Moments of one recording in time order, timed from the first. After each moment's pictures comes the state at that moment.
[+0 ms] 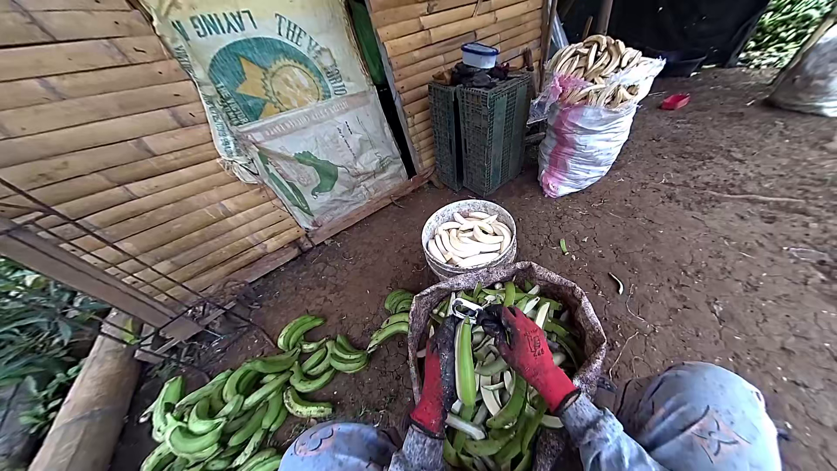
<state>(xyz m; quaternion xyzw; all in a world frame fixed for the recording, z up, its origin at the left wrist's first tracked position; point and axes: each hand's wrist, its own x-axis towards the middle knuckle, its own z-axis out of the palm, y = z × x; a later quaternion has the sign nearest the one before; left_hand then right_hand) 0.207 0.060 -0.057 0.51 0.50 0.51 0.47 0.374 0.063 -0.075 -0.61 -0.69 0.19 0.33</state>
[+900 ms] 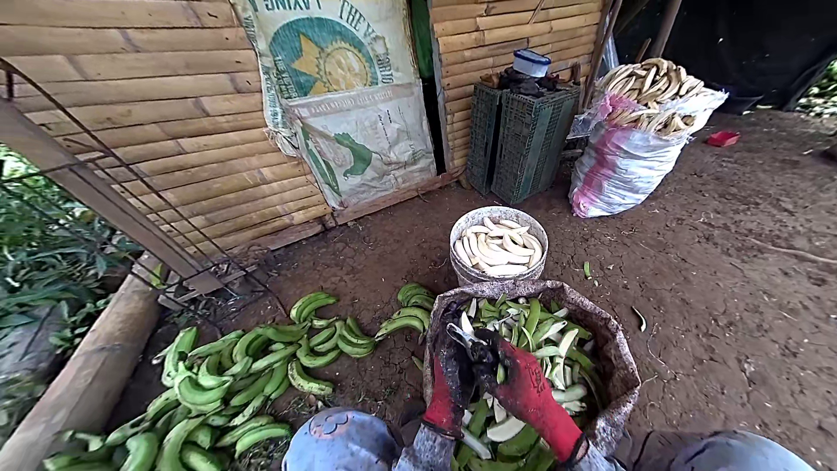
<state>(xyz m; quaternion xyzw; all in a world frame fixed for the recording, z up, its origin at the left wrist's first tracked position) 0.204 0.077 -0.067 0.35 0.38 0.68 0.52 0.332 0.056 -0.079 -0.50 -0.73 0.27 0.38</state>
